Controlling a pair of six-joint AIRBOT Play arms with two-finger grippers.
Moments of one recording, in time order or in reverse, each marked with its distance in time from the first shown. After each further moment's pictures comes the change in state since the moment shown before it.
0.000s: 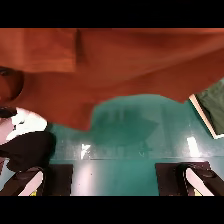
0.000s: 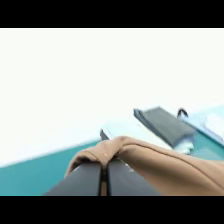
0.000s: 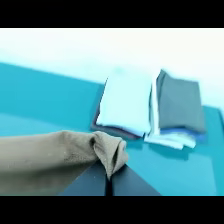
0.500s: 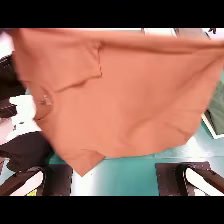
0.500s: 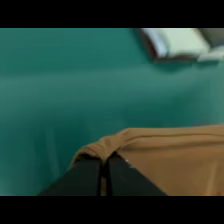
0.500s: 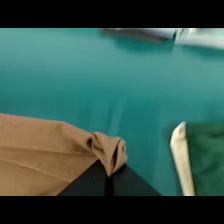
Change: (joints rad) left arm 0.000 -0.206 -0.438 0.069 -0.029 -0.032; right arm 0.001 -0.184 -0.378 -0.021 0.008 0.027
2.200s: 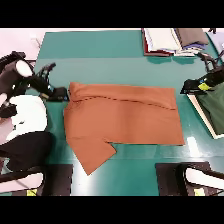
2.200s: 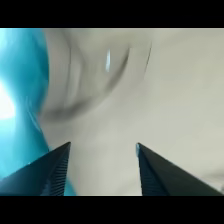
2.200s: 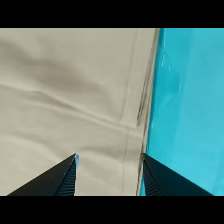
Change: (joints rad) left arm -0.109 -0.272 -0.487 0.206 -0.089 -0.050; right arm -0.009 -0.238 -0.382 -0.026 -0.062 -0.010
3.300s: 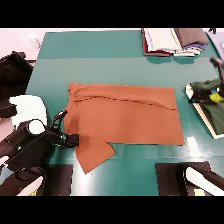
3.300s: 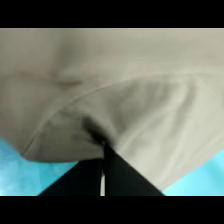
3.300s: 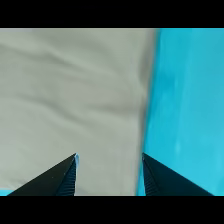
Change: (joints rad) left arm -0.260 0.451 -0.725 -0.203 0.183 -0.161; right arm -0.104 0.208 -0.200 -0.003 0.068 -0.006
